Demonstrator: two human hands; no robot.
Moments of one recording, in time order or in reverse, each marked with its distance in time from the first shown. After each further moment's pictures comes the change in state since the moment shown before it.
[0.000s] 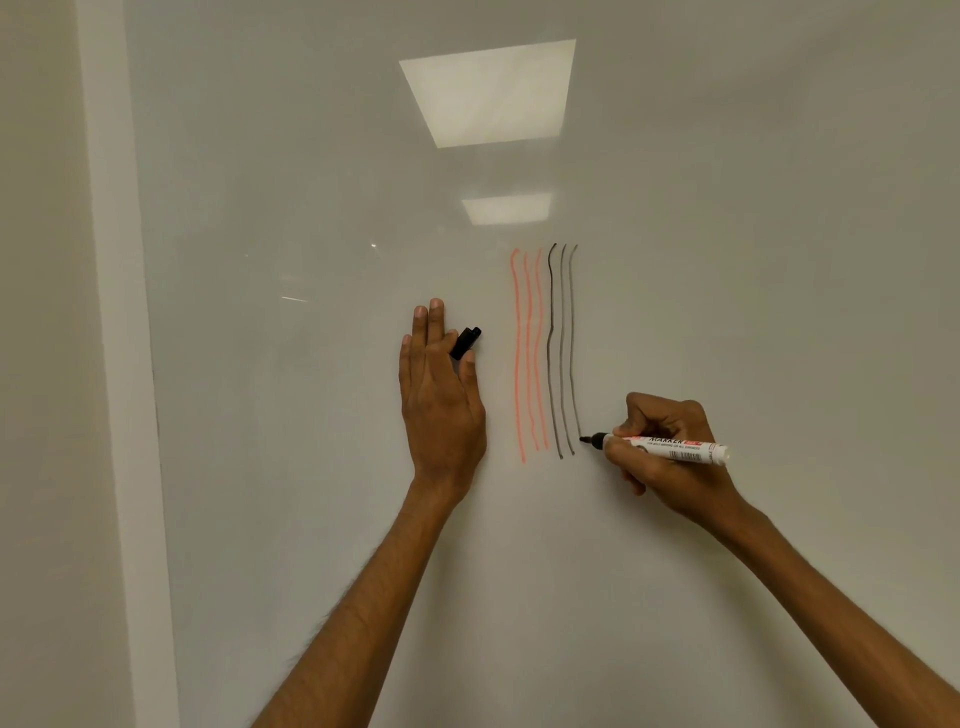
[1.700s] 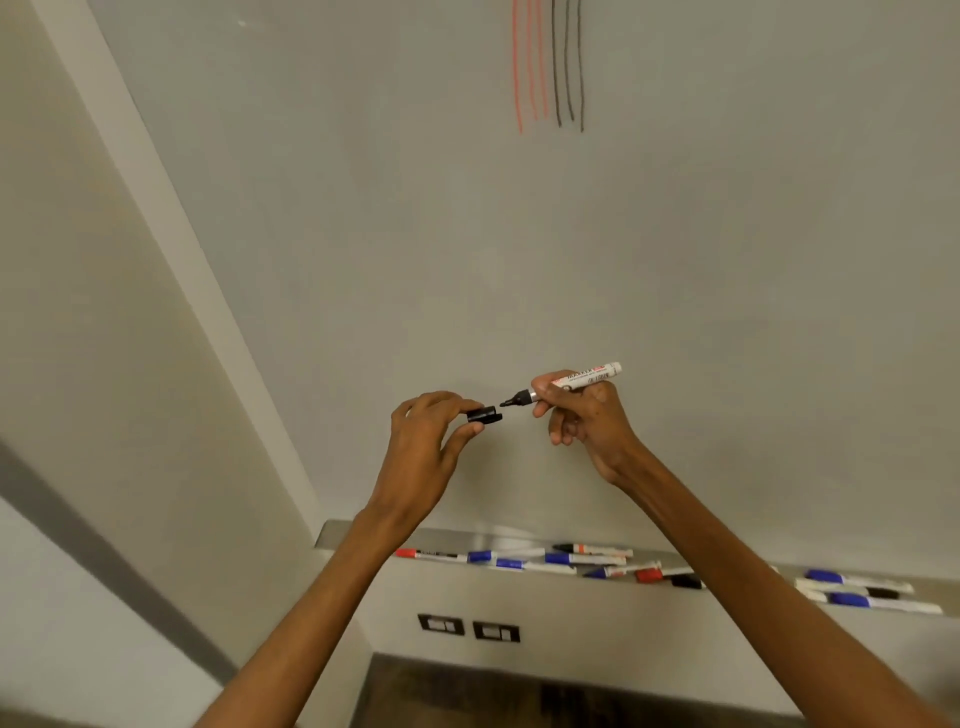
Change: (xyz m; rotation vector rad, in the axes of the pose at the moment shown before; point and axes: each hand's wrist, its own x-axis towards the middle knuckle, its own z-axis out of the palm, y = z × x) left_hand -0.265 0.051 -0.222 0.053 -0.960 -0.397; right_hand -0.257 -0.020 0.085 0.582 -0.094 0.957
